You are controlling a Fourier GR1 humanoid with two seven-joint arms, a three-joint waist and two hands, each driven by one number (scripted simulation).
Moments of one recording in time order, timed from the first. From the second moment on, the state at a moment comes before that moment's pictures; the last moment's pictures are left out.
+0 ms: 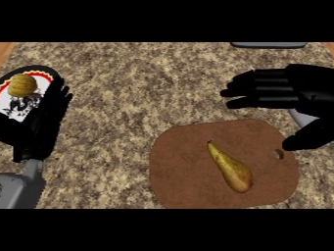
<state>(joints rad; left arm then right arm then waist) -0.19 0.37 -0.14 -1.54 0.34 0.27 0.15 -0.66 -0.76 0.34 -1.58 0.29 0.51 -0.59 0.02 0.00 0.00</state>
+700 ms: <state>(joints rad) -0.16 0.36 -0.12 -1.54 0.31 0.26 0.14 -0.73 -0.80 0.65 -1.74 0.67 0.64 -0.44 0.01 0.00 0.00</state>
